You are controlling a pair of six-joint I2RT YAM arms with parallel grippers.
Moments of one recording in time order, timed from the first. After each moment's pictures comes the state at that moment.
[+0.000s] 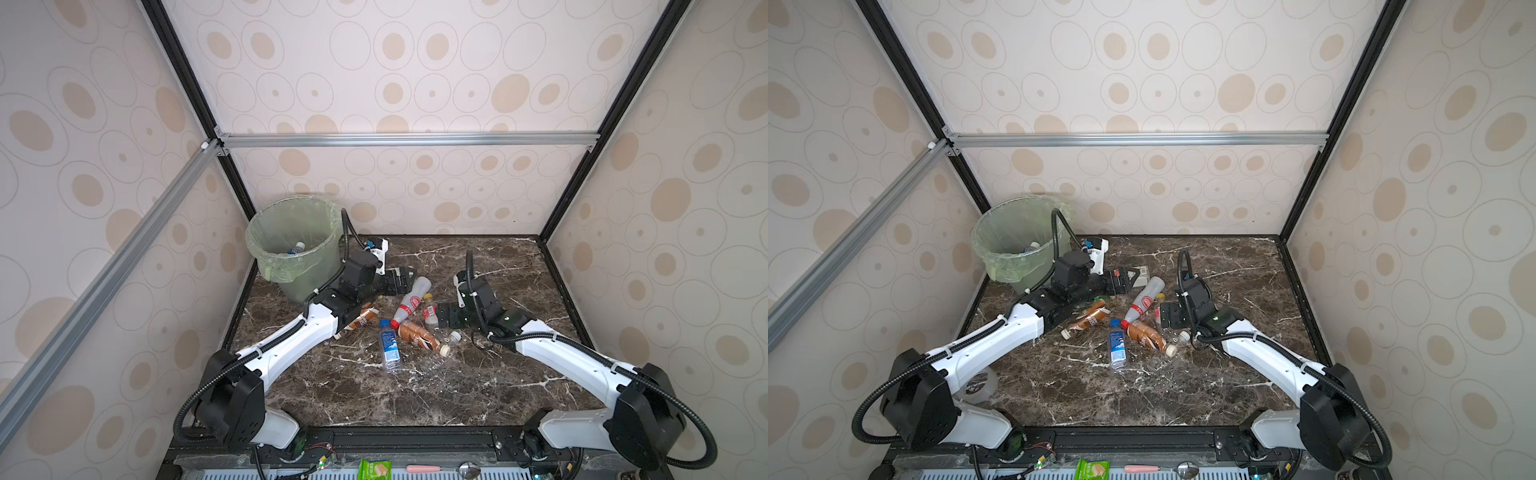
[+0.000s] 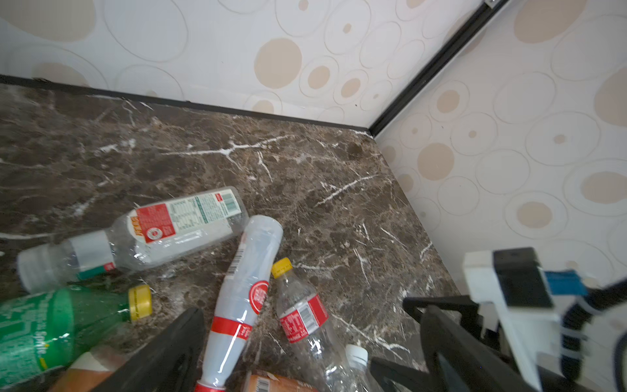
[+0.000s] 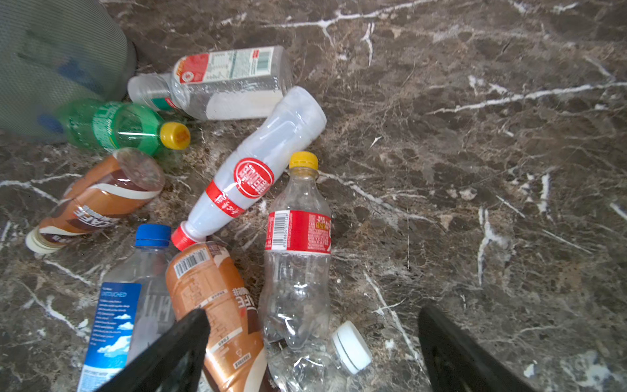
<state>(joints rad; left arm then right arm) -0.61 1.43 1.07 -0.04 0.10 -0.55 0.61 1.32 0.89 -0.39 0.18 0.40</state>
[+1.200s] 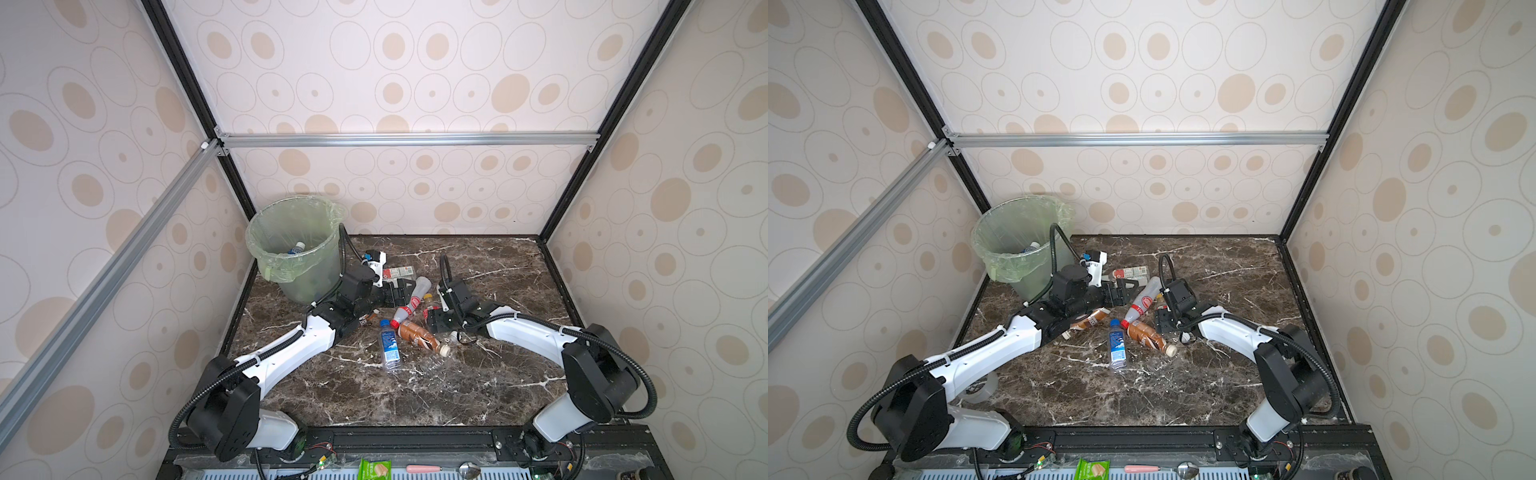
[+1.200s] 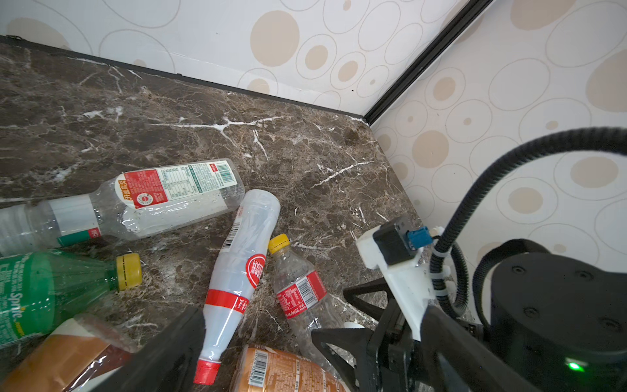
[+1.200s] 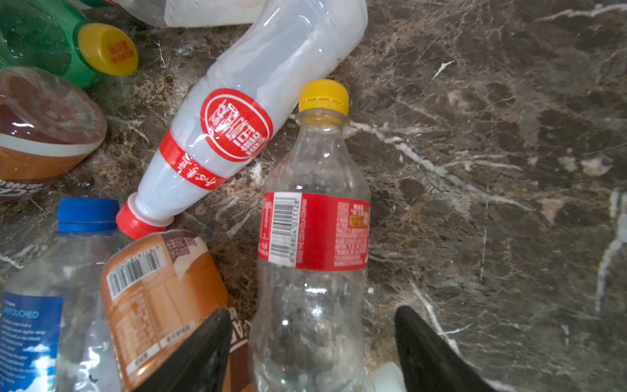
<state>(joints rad) -0.61 1.38 0.94 0.04 0.12 -0.58 0.60 1.59 0.96 -0.36 0.07 0.40</state>
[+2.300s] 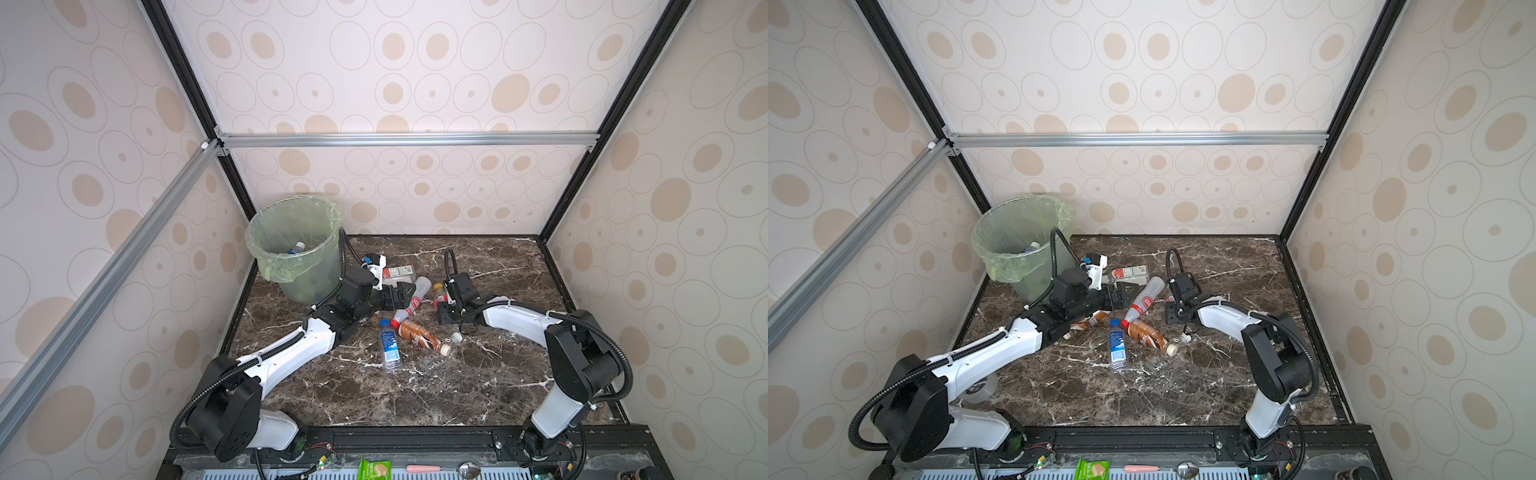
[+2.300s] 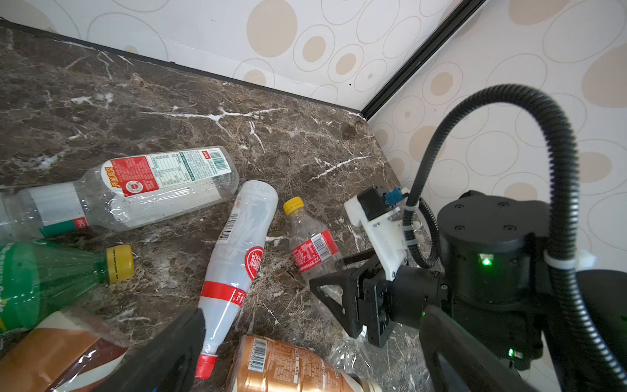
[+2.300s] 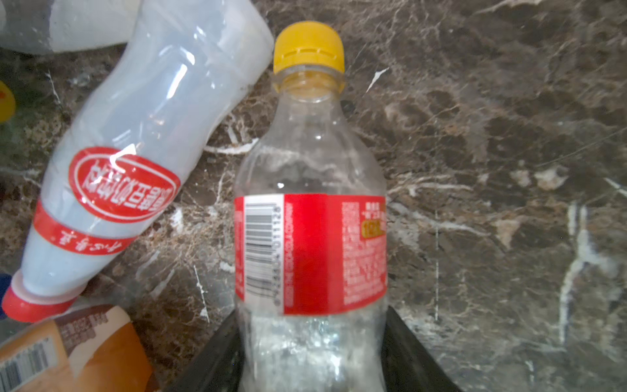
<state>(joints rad) -0.61 1.38 0.90 0.08 0.14 -0.59 0.49 1.71 1.03 -0.37 0.09 0.40</state>
